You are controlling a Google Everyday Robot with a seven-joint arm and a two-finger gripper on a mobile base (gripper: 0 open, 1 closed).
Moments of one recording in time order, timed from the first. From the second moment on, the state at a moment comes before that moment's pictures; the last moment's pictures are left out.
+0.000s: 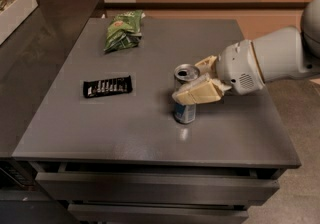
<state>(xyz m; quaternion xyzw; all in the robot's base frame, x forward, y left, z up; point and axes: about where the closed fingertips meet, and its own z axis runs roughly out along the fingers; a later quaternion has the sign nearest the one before) 0.471 -0.057 0.912 -0.54 0.70 0.29 0.37</state>
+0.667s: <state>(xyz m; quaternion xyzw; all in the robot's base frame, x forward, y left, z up) 0.480 -0.072 0.938 -0.56 0.73 0.23 0.32</state>
